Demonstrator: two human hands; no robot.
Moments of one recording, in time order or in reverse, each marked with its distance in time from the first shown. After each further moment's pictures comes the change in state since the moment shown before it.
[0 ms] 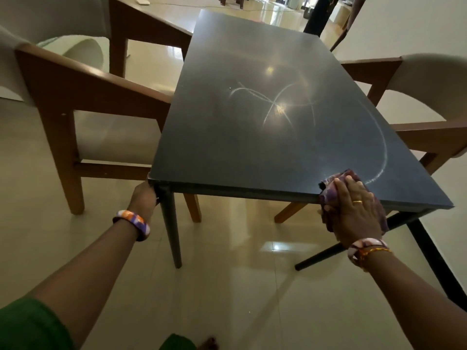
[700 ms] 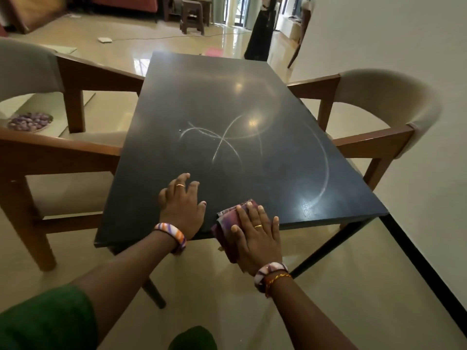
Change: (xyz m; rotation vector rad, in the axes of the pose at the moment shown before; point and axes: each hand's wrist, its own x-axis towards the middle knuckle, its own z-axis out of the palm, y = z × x) left_hand -0.050 0.080 0.141 1.237 -0.055 0.847; right_hand 0.005 -0.085 -0.007 0.305 -0.191 0.028
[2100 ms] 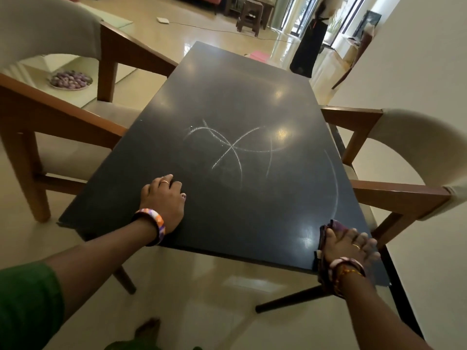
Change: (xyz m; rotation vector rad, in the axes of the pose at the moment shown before) left_hand 0.031 0.011 0.014 0.073 -0.114 -0.296; right_hand 0.097 0.183 -0.104 -0.188 -0.063 0.661
